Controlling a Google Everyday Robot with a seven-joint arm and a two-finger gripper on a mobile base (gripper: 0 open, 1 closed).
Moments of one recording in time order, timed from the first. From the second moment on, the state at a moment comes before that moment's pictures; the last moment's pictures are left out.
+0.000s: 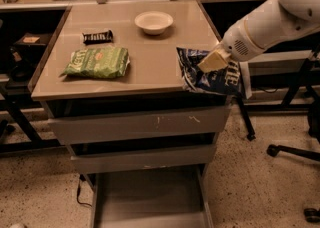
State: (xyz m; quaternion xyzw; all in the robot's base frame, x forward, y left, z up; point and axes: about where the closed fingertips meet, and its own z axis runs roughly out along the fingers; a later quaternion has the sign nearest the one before) arm 0.596 -0.142 0.886 -0.44 0.83 0.13 0.31
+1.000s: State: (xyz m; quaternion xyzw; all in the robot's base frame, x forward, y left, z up) arm 0.632 -0.135 0.888 -0.46 0.83 0.15 0.29
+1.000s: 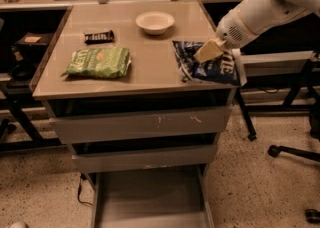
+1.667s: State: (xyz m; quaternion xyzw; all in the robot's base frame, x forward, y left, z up) arm 0.695 -0.099 0.905 -0.50 0.80 0.17 0.27
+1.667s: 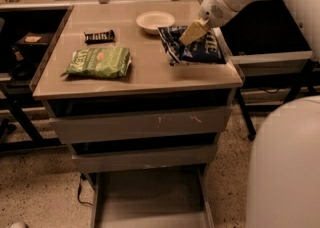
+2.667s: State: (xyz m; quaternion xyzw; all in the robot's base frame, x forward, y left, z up) arm 0.725 -0.059 0.862 -0.51 0.79 0.23 0.26
